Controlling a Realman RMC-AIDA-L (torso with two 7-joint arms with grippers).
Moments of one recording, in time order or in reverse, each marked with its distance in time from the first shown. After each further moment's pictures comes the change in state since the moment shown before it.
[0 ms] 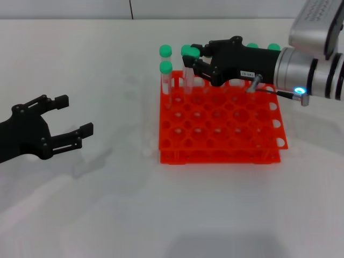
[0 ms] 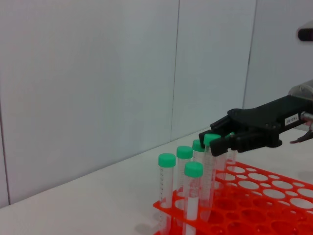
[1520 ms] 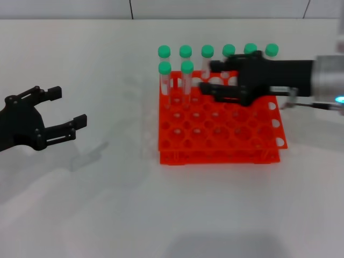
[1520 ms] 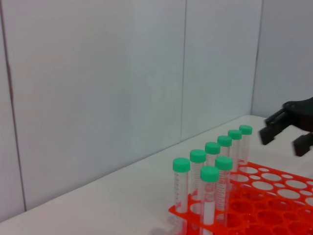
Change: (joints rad) left arm -0.032 0.009 -0.041 -0.001 0.024 -0.003 0.008; right arm -0.140 -0.061 0.099 -0.257 -0.287 -0.242 0.263
